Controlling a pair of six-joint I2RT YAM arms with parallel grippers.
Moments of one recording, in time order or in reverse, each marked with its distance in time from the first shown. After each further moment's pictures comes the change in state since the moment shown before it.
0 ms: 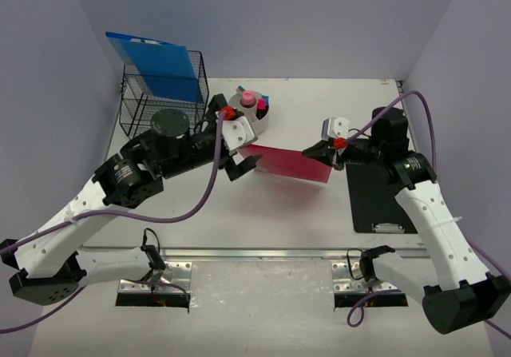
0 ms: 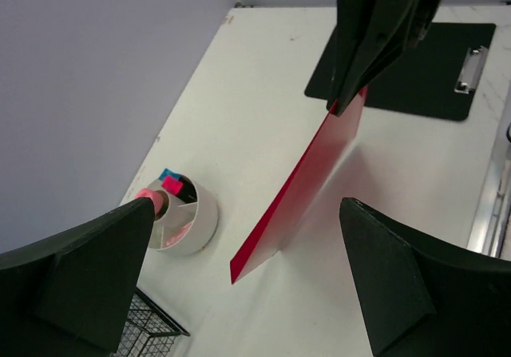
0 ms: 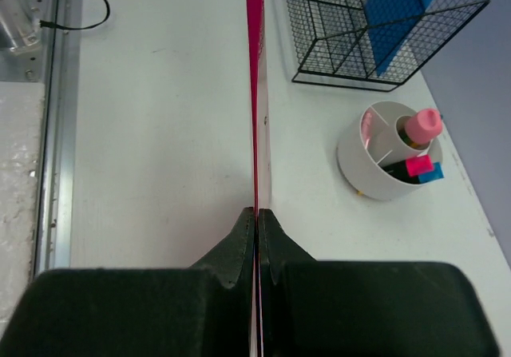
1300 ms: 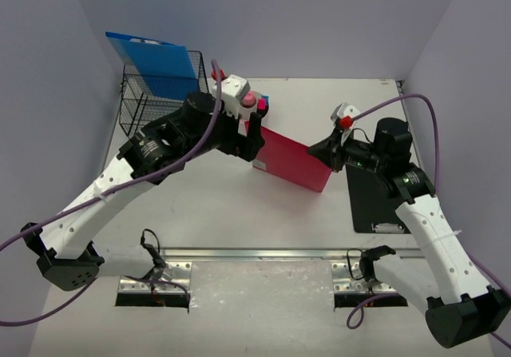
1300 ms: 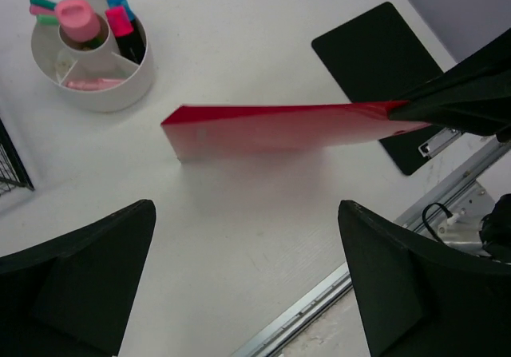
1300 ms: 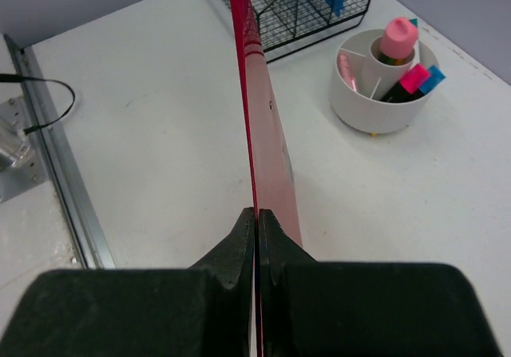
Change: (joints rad) left arm 0.097 0.181 0.122 -0.204 -0.195 -0.663; right arm 0.009 -0.096 -0.133 0.205 0.248 0.533
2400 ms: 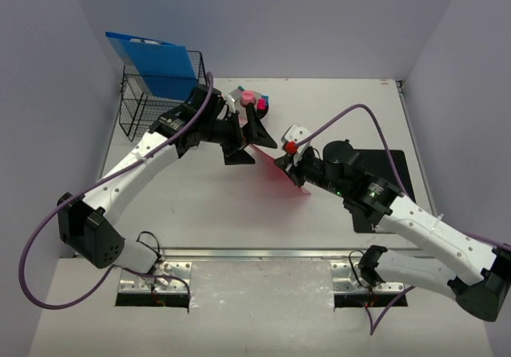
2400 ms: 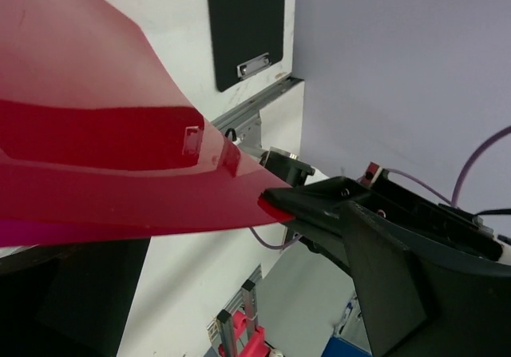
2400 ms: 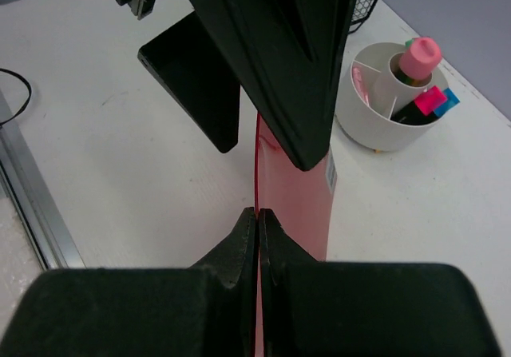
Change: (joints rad) left arm 0.289 0.188 -0.179 0.117 0.761 -0.700; right arm 0.568 0.061 -0.038 0.140 0.664 0.023
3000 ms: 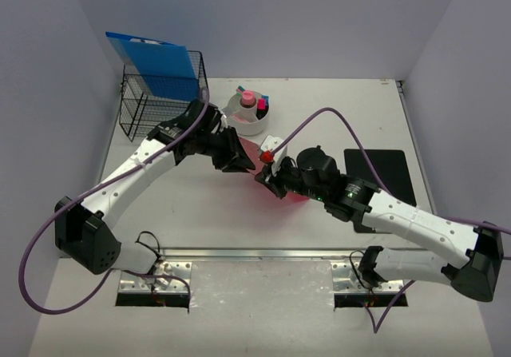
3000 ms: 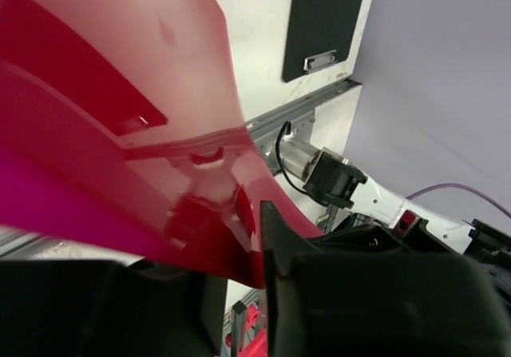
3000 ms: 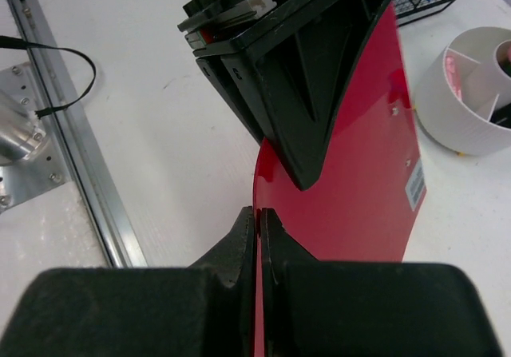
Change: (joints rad) left arm 0.014 -0.039 -0.110 -0.095 -0.083 0.043; right arm 0.145 0.120 0.014 0.036 0.015 0.082
